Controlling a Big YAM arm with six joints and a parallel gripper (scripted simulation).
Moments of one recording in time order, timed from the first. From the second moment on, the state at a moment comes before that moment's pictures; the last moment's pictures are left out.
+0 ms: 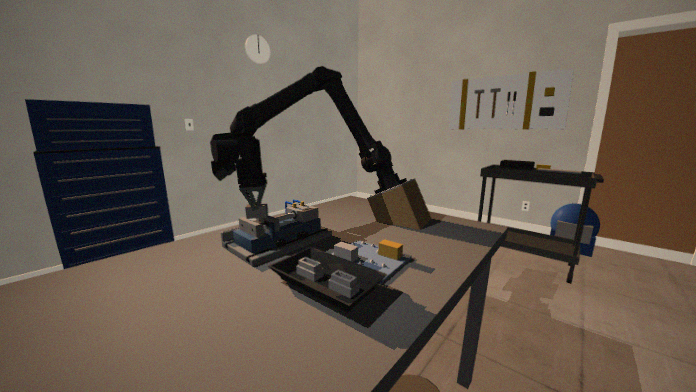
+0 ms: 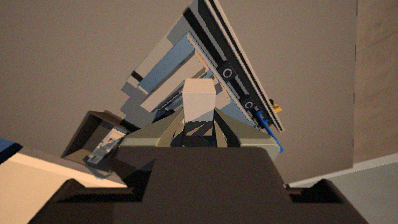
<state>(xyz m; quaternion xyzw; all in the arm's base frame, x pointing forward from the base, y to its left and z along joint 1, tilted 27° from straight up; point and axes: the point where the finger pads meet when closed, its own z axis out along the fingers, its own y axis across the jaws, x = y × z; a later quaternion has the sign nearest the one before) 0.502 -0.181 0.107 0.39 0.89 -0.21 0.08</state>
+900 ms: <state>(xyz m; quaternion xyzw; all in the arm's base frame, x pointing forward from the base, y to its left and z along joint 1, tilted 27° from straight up) 0.500 -0.180 0.120 0.39 0.89 -0.21 0.08</state>
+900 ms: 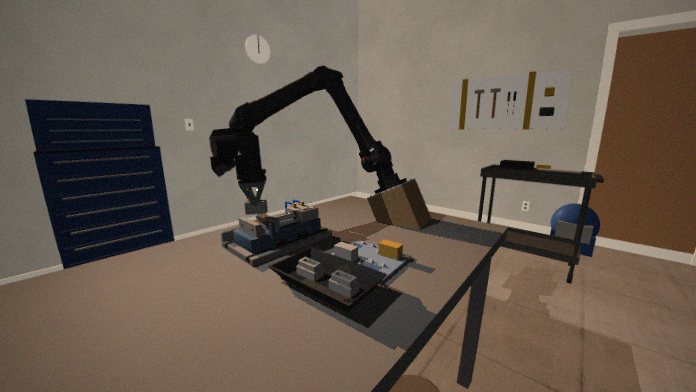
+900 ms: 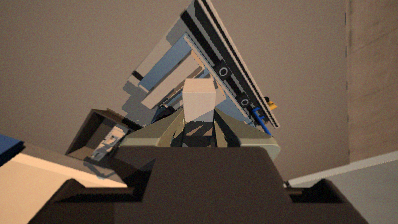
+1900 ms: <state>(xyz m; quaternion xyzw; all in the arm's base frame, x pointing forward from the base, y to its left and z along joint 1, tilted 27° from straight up) 0.501 -0.178 0.124 0.39 0.89 -0.21 0.08</state>
